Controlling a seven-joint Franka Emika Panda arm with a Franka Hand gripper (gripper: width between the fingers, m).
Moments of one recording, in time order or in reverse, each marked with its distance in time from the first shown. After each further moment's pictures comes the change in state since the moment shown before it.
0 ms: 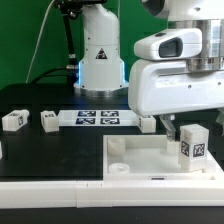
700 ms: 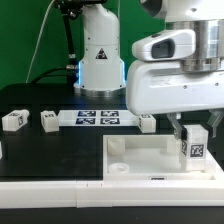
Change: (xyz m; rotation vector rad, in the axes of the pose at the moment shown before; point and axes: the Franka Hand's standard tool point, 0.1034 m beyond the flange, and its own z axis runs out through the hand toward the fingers) arm -0.001 0.004 0.001 0.025 -0.003 0.344
